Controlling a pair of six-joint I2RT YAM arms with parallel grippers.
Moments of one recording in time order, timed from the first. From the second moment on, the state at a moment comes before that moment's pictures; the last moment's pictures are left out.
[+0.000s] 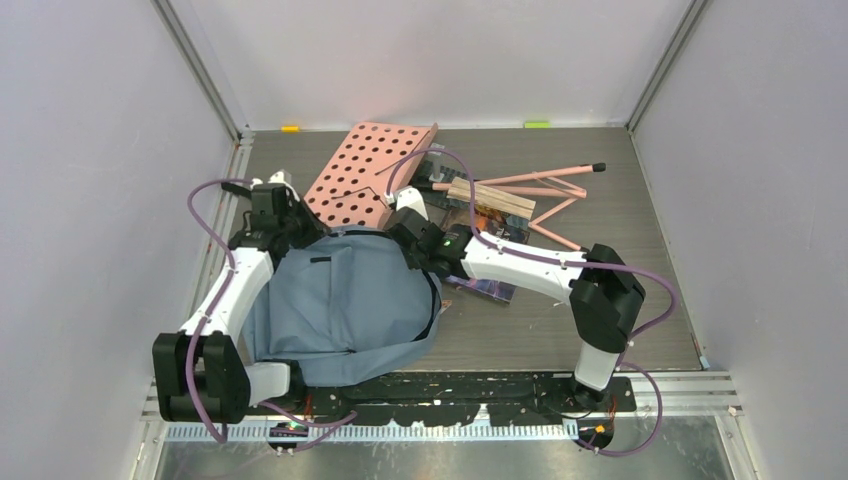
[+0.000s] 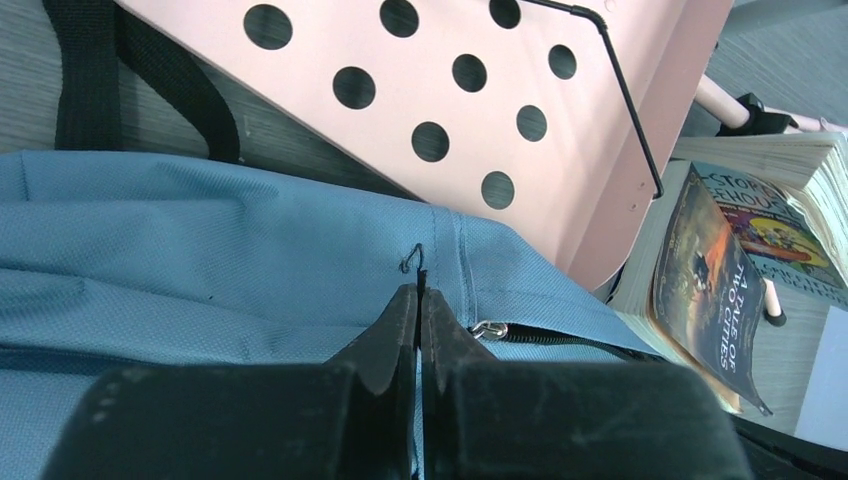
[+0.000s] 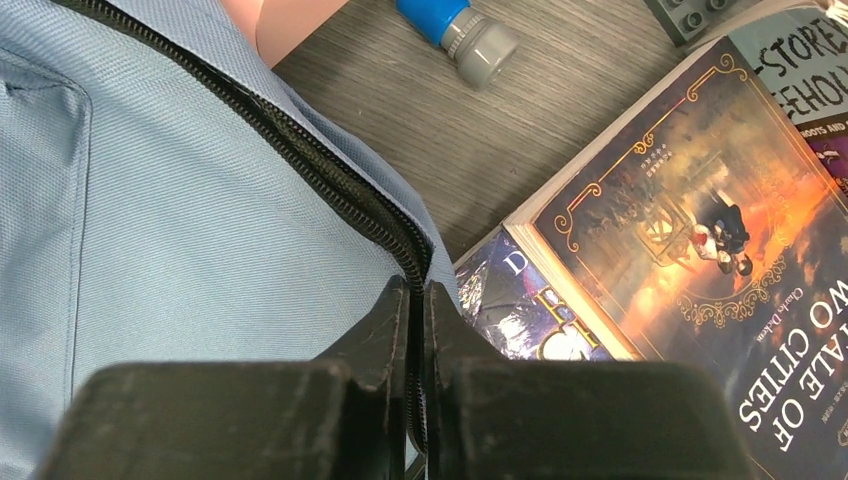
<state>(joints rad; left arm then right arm) -0.03 1.22 0.86 -0.34 0.17 -0.55 1.00 1.77 1.37 -0.43 0.44 0.39</state>
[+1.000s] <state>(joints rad) -0.61 1.02 0.84 -0.41 0.02 -0.51 0.99 1.45 1.14 -0.60 0.34 0.57</state>
